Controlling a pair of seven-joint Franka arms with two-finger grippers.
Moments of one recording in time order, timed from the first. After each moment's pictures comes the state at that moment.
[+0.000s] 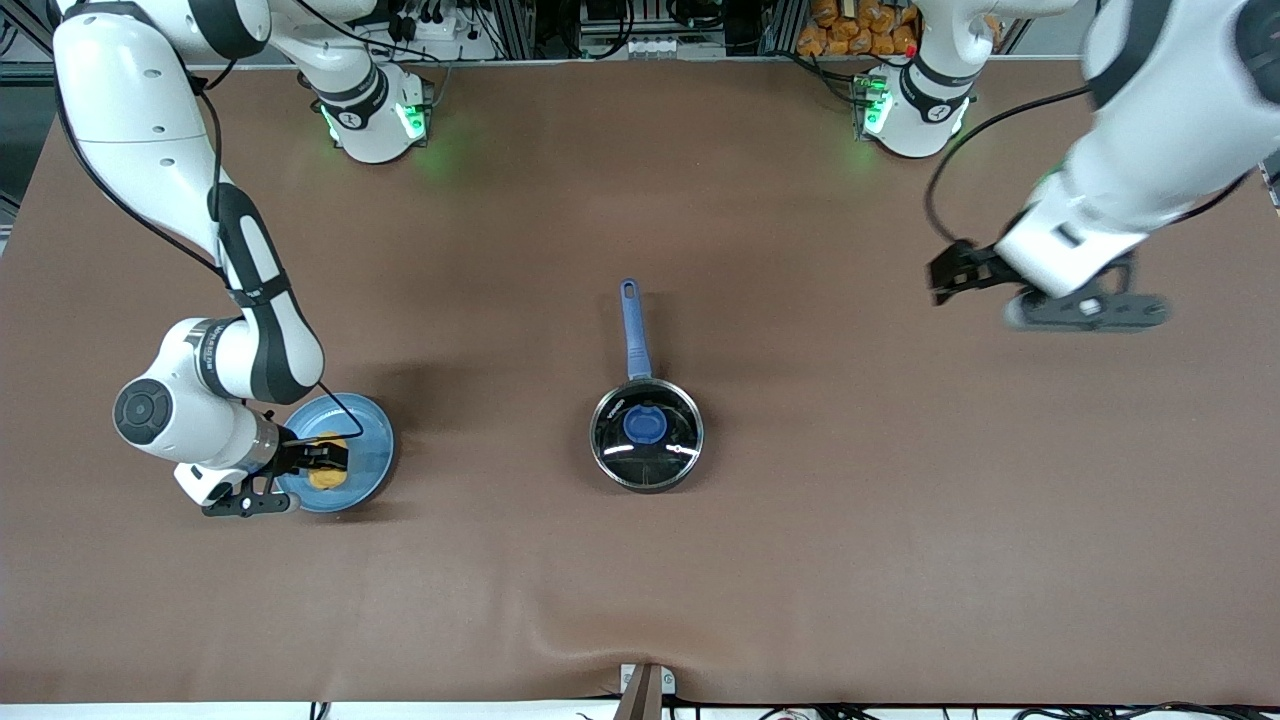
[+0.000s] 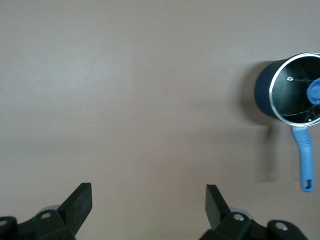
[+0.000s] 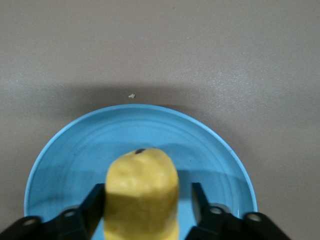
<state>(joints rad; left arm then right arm) -0.15 0.13 -0.18 -1.56 -0.02 1.67 -0.31 0.07 0.67 -0.09 -1.70 0.16 2.37 -0.17</state>
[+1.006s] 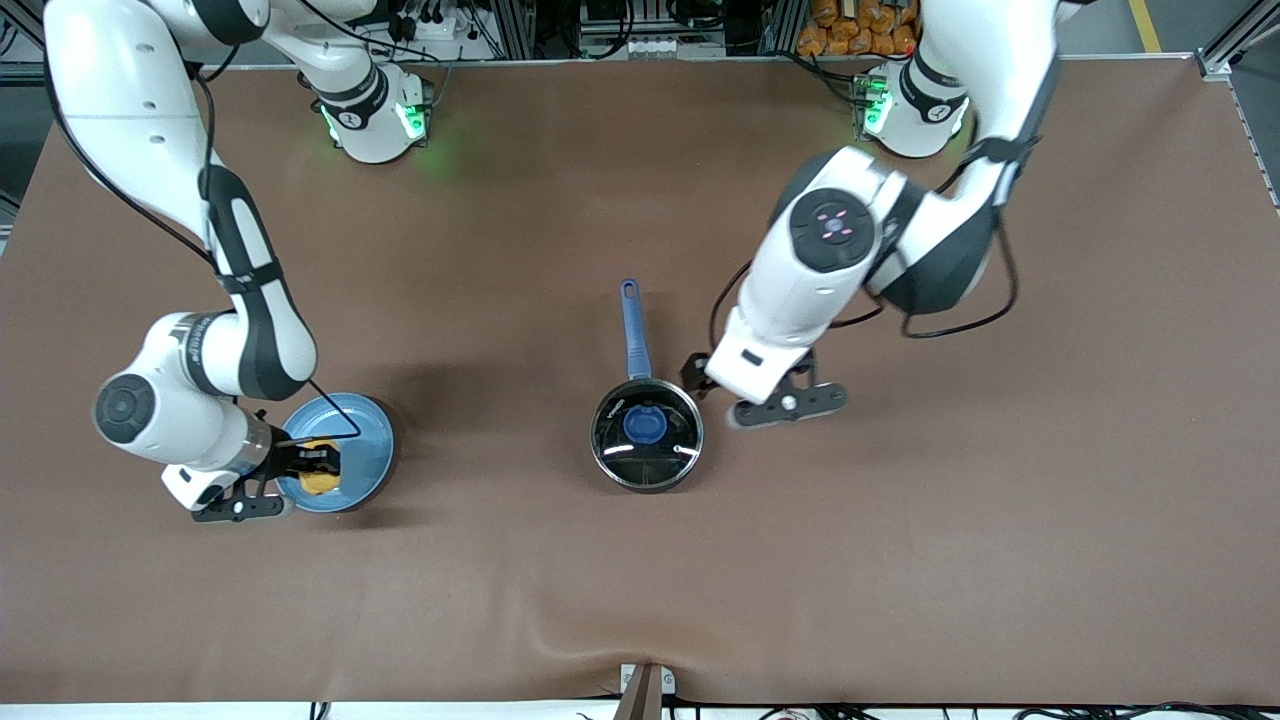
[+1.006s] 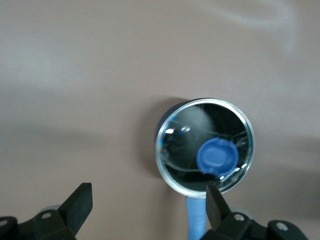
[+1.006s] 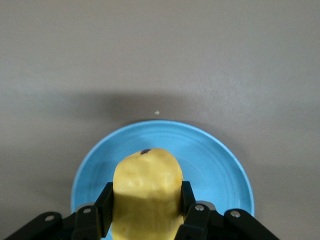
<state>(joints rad) -0.49 0.57 -0.16 -1.35 0.03 2.06 -0.83 0.09 0.60 -0.09 -1.66 0.16 2.29 -0.17</state>
